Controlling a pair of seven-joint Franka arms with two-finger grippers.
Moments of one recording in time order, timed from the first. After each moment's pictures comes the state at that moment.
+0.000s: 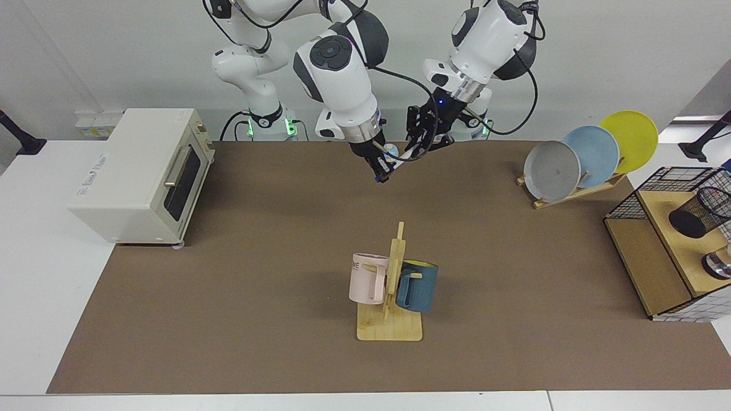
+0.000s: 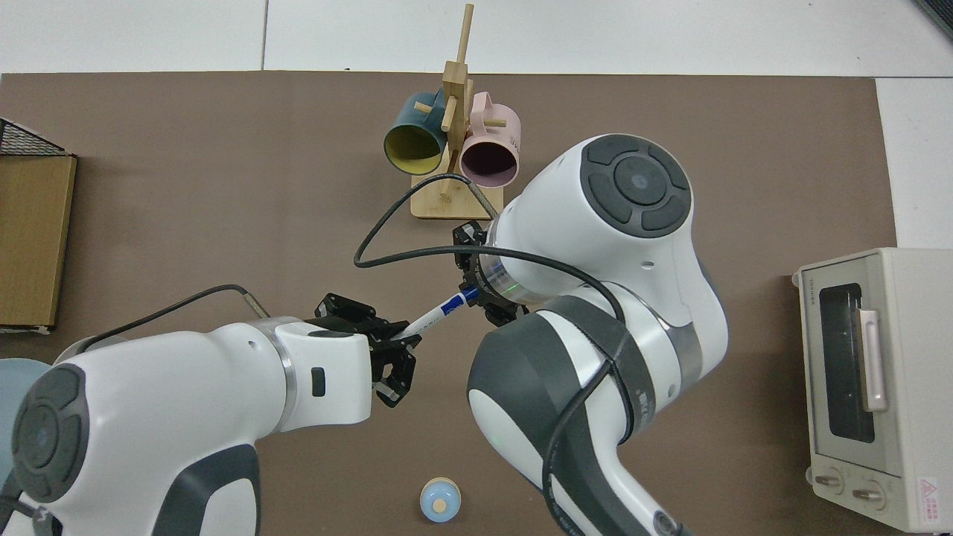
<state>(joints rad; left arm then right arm) -0.25 -0.28 -0.22 -2.17 -0.51 2.21 0.62 0.48 0.26 0.07 -1.51 0.28 1.85 1.55</state>
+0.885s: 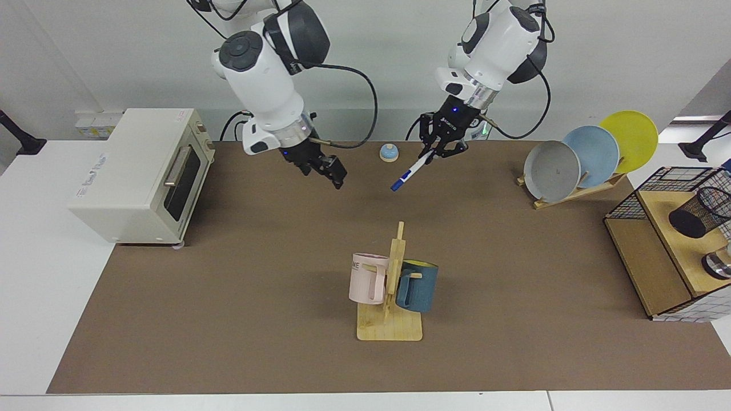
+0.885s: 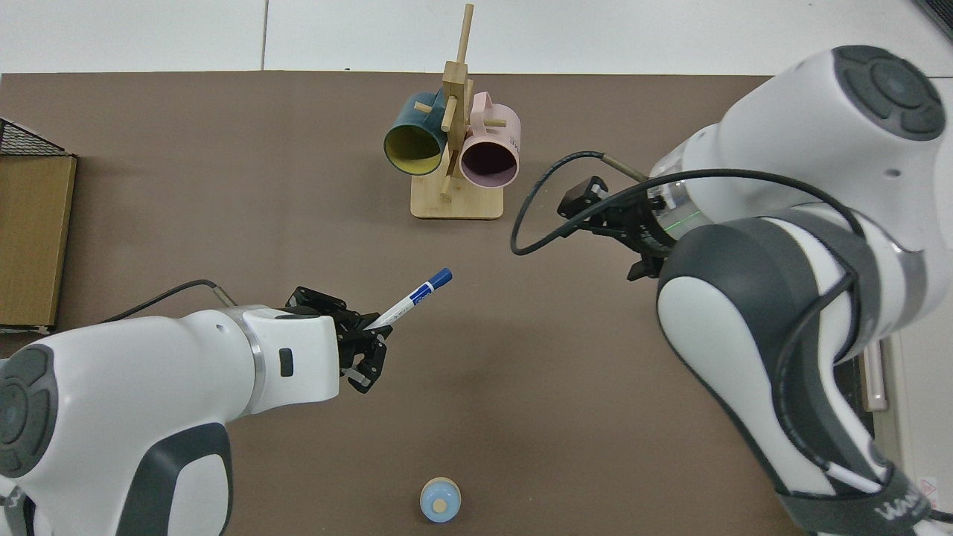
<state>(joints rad) -0.20 -0.28 -0.21 -2.18 -0.49 2.19 0.62 0.25 0.20 0.05 -1.50 0.24 1.69 0.80</state>
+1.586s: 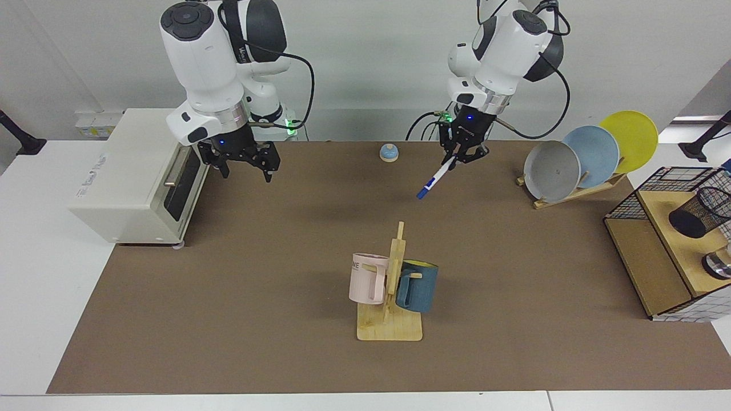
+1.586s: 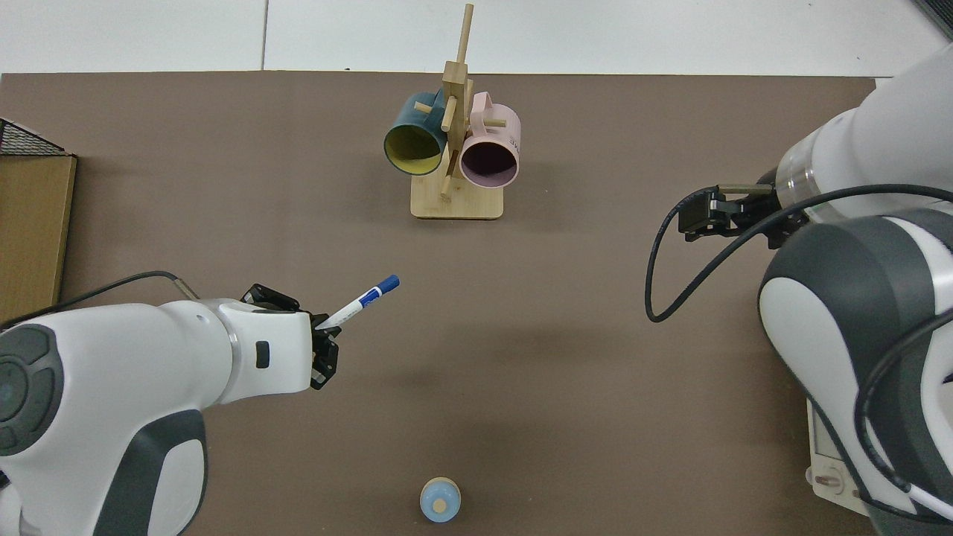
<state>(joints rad) -0.14 -0.27 -0.21 -2.18 -0.27 2.10 0.62 0.15 0.13 0.05 -1.51 -0.03 1.61 0.32</state>
